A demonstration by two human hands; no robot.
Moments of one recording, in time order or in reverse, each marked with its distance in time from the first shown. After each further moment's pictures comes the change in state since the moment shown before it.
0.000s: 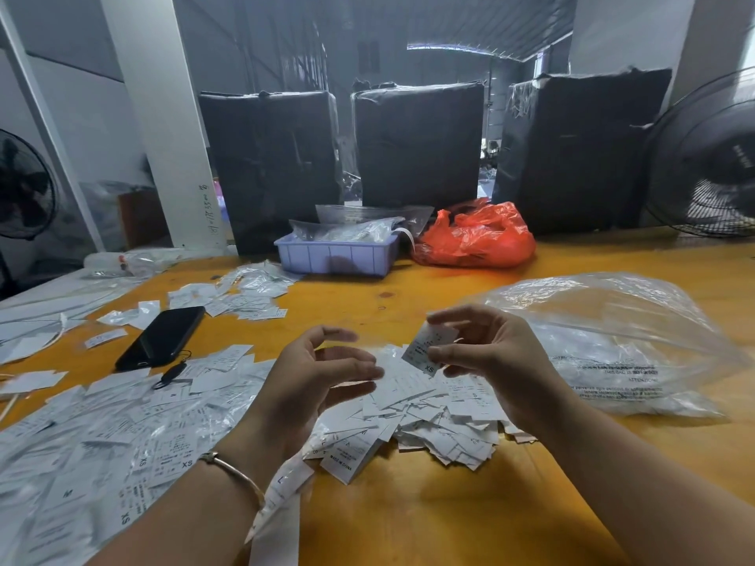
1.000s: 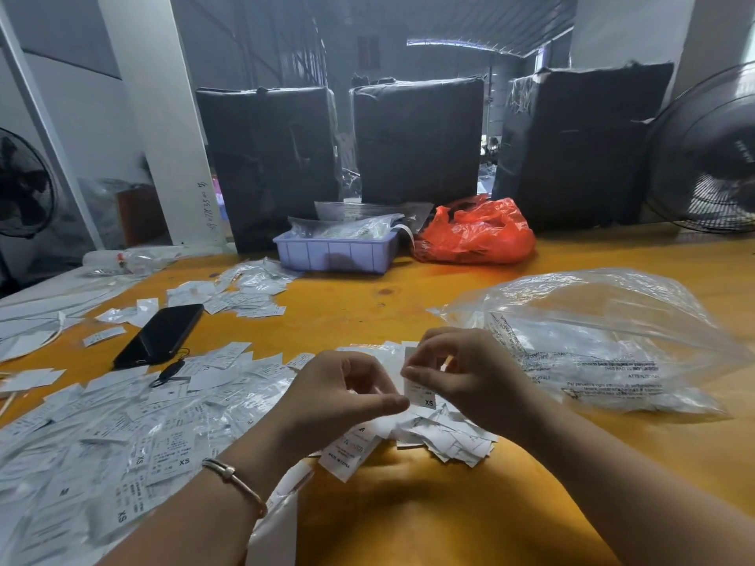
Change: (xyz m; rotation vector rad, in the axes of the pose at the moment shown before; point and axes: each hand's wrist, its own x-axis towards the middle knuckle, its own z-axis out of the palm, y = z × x) left_hand -0.007 -0.009 0.010 0.680 -0.211 0.233; right_hand -0.004 0.003 0.015 -0.688 -0.168 -0.274
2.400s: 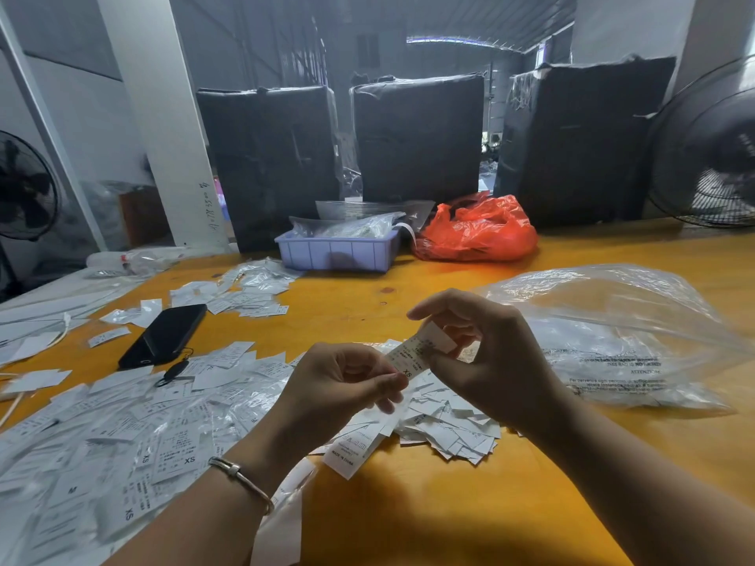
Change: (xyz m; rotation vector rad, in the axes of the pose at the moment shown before) left_hand -0.002 0.002 0.000 -0.189 0.035 0.117; right_hand -0.006 -0.019 -0.011 0.078 0.235 -0.141
